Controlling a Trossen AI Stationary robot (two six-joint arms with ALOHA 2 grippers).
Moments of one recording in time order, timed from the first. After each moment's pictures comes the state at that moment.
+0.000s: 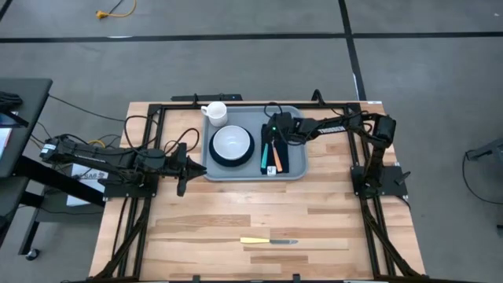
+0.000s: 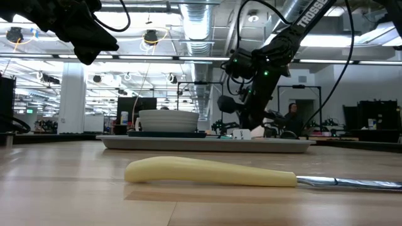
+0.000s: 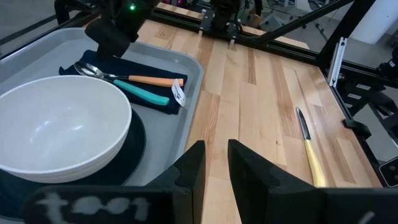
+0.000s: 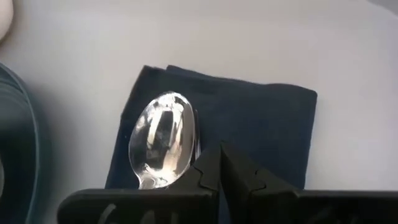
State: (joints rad) left arm -0.14 0.63 0.43 -0.17 -0.19 -0.32; right arm -0.39 1.85 1.04 -0.23 0.32 0.88
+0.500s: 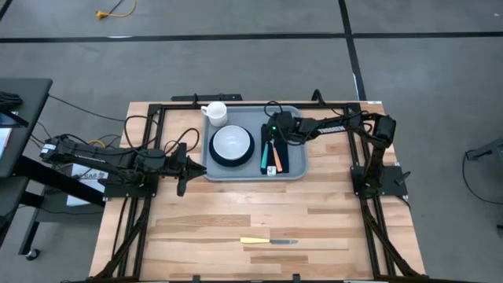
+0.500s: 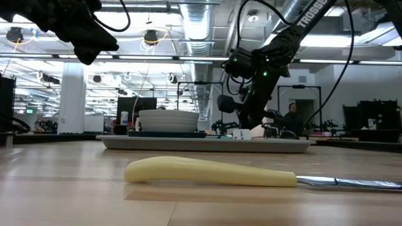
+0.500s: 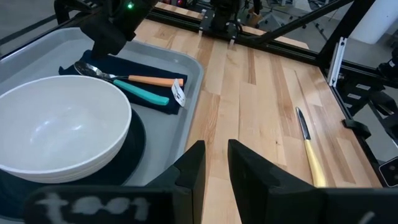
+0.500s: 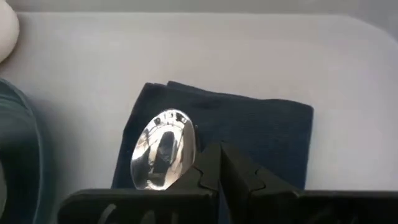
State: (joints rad) left arm -0.14 0.63 0.43 -0.17 -0.19 -0.32; right arm -0.39 1.85 1.04 -0.21 0.35 0.88
